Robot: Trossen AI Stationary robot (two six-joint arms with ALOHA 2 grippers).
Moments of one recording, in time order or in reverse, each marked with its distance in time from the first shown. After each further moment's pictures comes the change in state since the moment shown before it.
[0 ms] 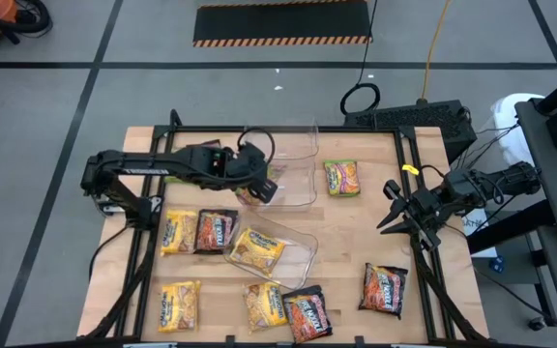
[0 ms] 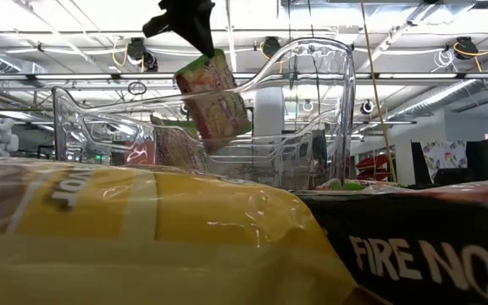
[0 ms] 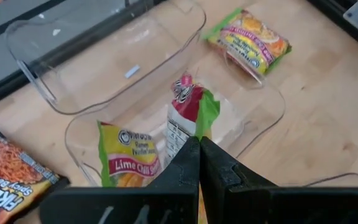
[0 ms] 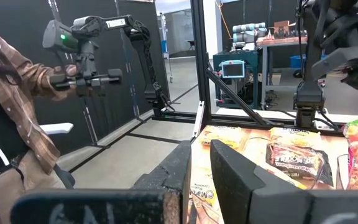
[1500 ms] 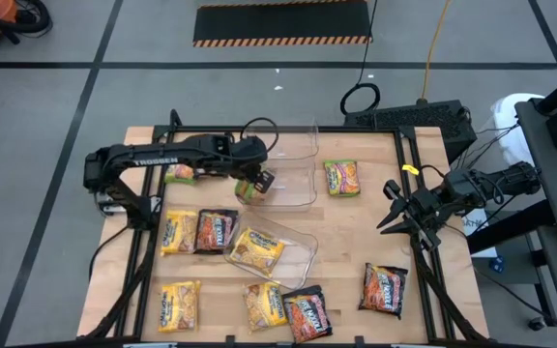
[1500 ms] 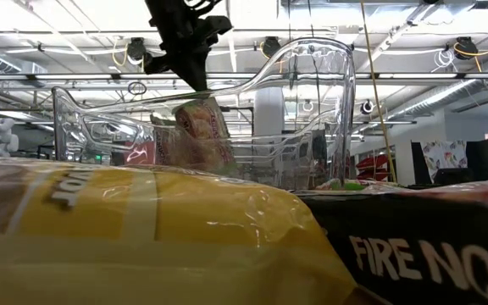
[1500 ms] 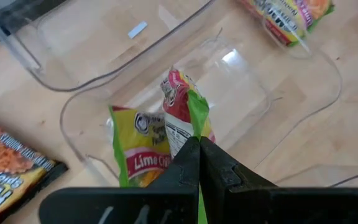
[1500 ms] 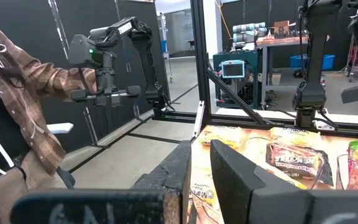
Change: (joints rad) left arm 0.194 0.000 -0.145 0.080 0.248 0.104; right arm 0.000 0.000 0.000 0.000 0.000 0.000
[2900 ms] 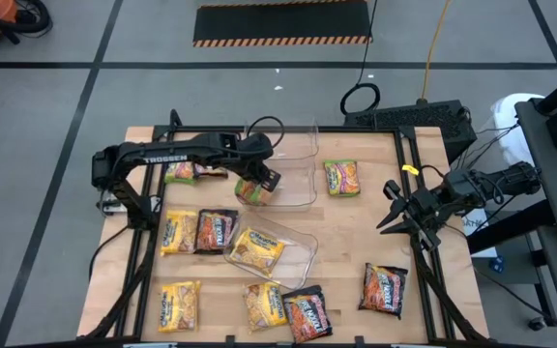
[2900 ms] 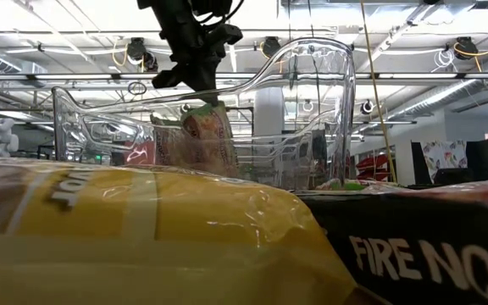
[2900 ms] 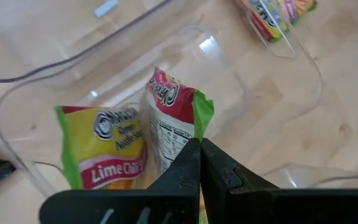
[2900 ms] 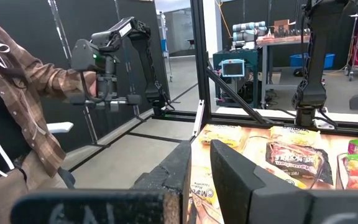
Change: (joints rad) left arm 0.040 0.060 0.000 0.061 0.143 -0.068; right arm 0.000 0.000 0.000 -0.004 0.000 0.000
